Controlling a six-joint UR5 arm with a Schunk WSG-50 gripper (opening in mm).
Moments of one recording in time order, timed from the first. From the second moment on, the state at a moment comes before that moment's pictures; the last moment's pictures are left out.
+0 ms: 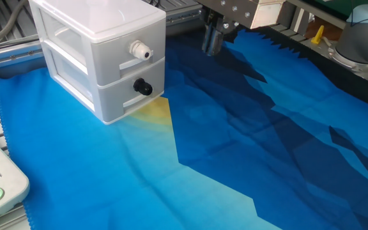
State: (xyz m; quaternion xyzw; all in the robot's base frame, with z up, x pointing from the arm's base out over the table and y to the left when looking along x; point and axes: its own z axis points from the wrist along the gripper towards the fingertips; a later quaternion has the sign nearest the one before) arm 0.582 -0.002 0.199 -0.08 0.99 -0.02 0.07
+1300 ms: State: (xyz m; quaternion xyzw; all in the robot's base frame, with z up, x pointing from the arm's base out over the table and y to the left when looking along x) arm 0.629 -0.036 0.194 -0.47 0.85 -0.19 0.13
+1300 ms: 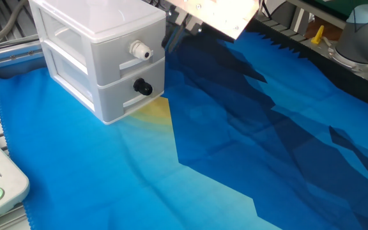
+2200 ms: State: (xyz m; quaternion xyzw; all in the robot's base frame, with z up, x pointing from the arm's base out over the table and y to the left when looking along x) arm 0.640 -0.034 0.175 -0.60 0.75 -0.22 0.17
